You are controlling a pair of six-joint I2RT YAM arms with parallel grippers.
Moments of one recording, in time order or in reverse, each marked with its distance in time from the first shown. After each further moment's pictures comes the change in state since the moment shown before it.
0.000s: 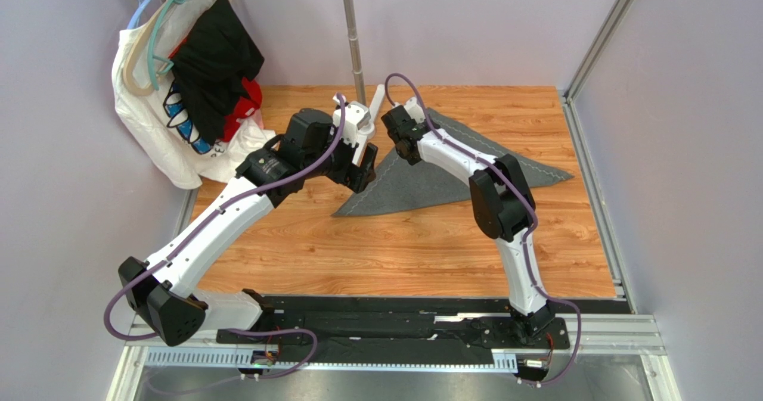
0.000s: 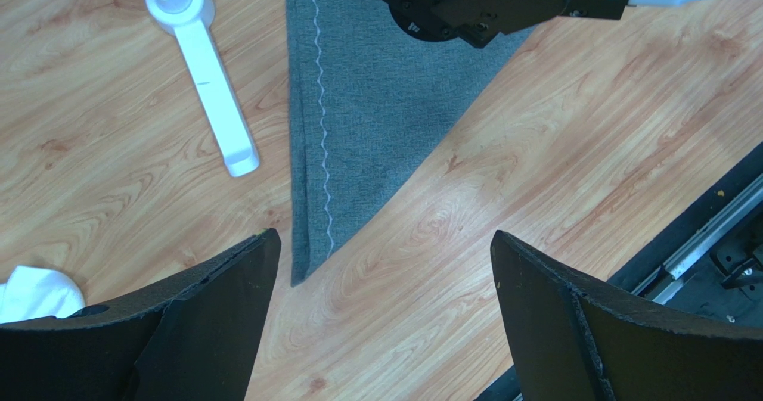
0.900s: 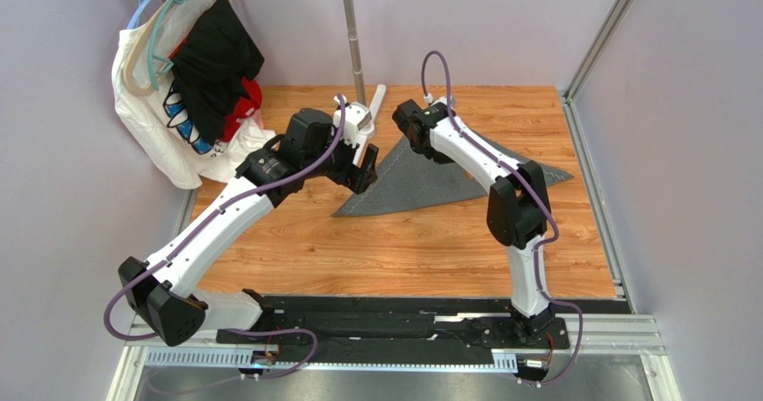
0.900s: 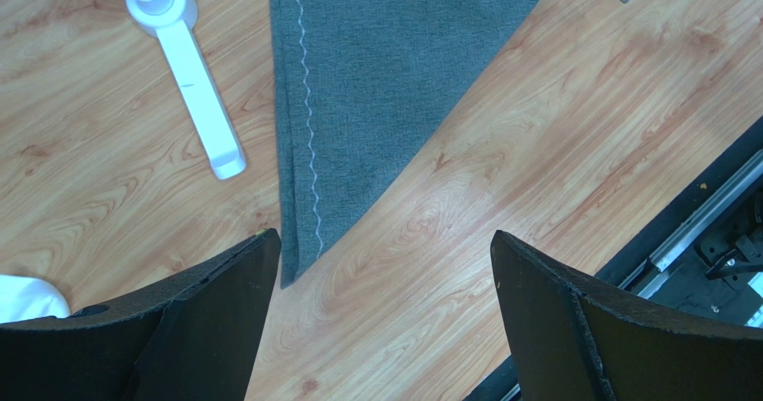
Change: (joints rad) left arm 0.000 0.000 0.000 0.000 0.030 -0.005; right arm -0.013 -0.145 0.061 -0.558 -0.076 0.581
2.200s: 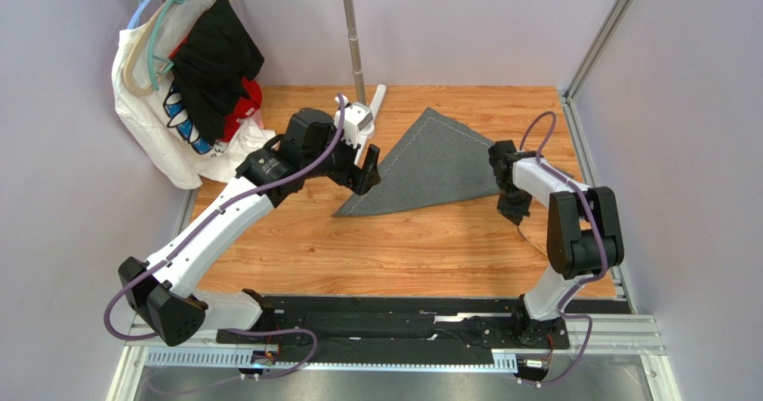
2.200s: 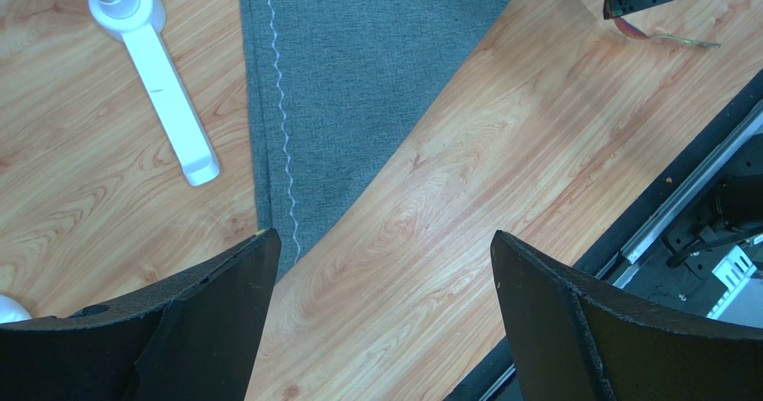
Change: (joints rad) left arm 0.000 0.000 0.000 0.007 0.054 -0.022; right arm -0.458 -0.381 -0.833 0.395 -0.397 -0.020
